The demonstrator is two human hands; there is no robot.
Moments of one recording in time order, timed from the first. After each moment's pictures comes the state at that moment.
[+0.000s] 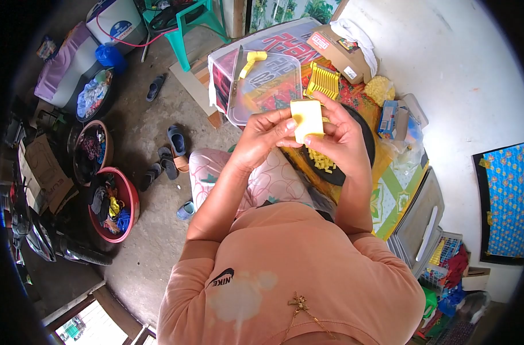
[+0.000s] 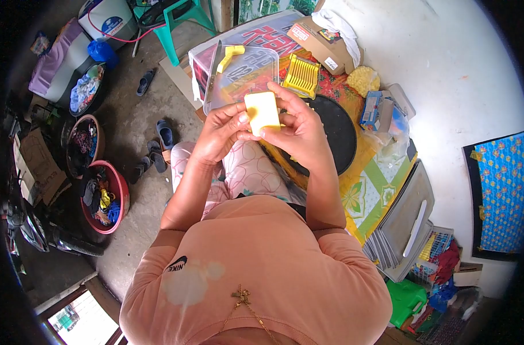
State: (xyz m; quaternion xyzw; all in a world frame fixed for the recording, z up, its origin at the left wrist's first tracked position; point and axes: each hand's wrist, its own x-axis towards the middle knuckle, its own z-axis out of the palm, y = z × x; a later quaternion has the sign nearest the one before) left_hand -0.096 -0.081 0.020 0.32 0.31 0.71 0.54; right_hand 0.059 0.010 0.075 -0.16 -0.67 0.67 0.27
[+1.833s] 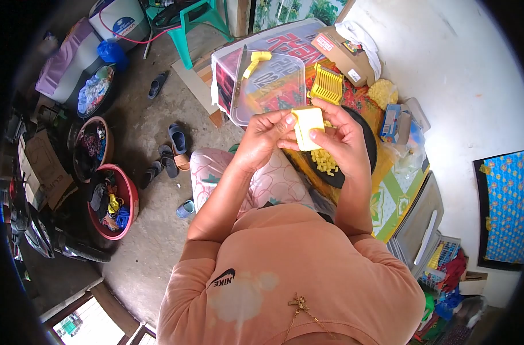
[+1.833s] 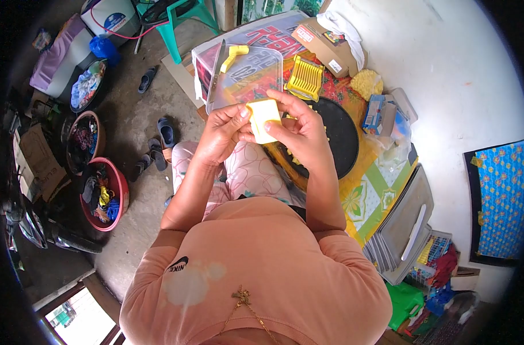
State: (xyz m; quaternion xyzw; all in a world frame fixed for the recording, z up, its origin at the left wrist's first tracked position) left_hand -0.099 -0.077 0.013 0.30 0.32 0.72 0.54; right_hand 0.051 0.017 0.067 -0.17 -0.68 0.66 0.28
